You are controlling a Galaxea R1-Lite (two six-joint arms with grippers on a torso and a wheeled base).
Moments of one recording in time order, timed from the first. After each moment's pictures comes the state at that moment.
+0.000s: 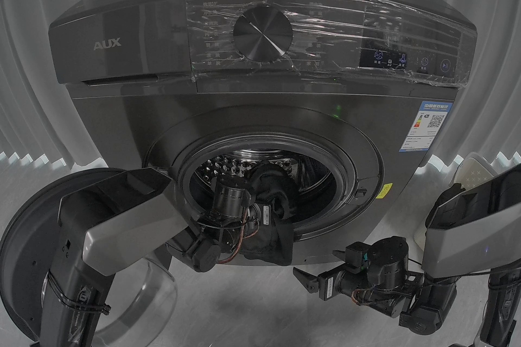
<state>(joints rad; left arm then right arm) -0.59 2.48 -1.21 -0.92 0.20 -0.20 0.74 2.24 -0.31 -1.51 -0.16 0.26</state>
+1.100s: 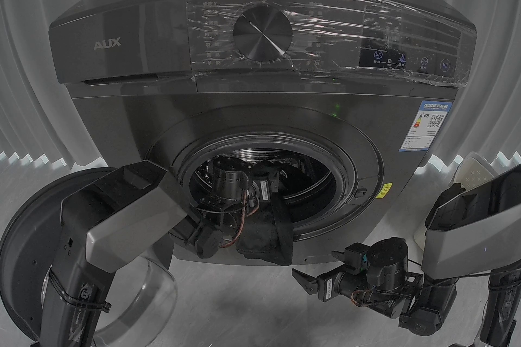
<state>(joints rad) -0.56 2.50 -1.34 -0.95 0.27 -0.26 0.75 2.24 -0.31 -1.51 -0.15 0.27</state>
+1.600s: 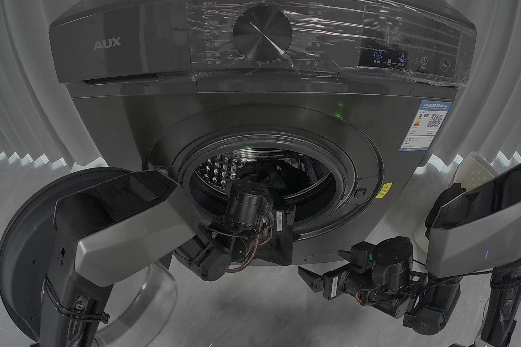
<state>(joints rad) -0.66 2.43 -1.18 -0.88 0.26 -0.28 0.73 2.23 -0.29 -1.53 -0.17 0.28</state>
